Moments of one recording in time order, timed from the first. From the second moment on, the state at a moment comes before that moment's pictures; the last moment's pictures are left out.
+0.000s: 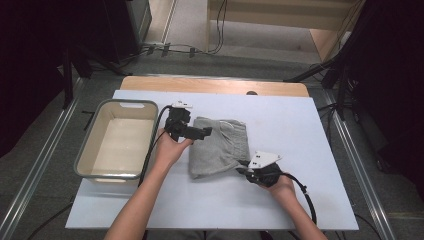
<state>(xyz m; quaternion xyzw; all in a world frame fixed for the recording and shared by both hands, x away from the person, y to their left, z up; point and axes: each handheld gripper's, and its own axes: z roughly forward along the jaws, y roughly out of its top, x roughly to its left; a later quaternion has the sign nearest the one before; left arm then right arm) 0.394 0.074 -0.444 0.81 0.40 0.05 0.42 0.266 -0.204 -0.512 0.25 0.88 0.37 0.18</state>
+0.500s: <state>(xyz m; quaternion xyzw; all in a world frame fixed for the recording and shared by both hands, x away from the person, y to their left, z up) 0.422 0.076 -0.464 0.80 0.45 0.04 0.39 0.267 -0.205 -0.512 0.25 0.88 0.37 0.18</state>
